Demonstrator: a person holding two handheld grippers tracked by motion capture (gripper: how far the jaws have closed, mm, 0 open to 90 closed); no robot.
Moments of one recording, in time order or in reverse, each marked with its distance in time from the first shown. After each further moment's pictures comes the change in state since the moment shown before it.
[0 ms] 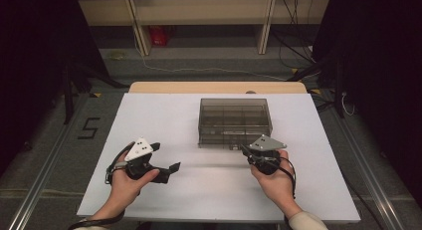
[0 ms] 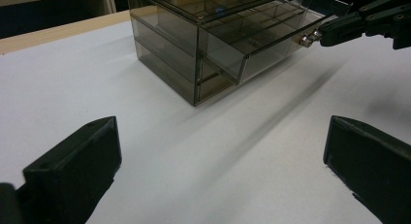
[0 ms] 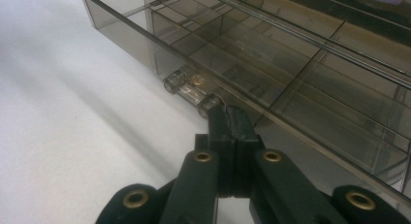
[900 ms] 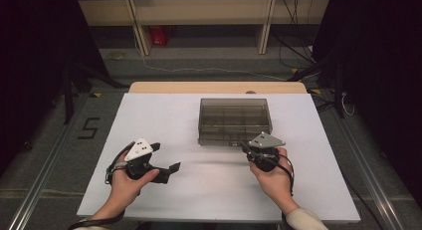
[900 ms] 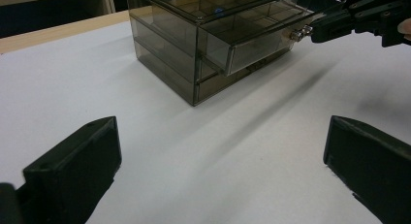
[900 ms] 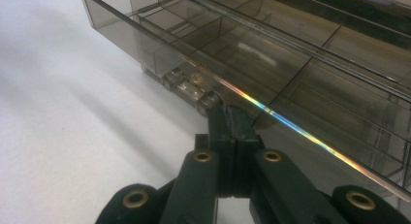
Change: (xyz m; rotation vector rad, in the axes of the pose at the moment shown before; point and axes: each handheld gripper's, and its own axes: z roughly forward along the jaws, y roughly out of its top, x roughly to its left) left arm 0.000 0.000 0.000 -0.002 -0.003 -0.001; right arm -0.004 0.004 0.006 -0.008 -0.021 0.014
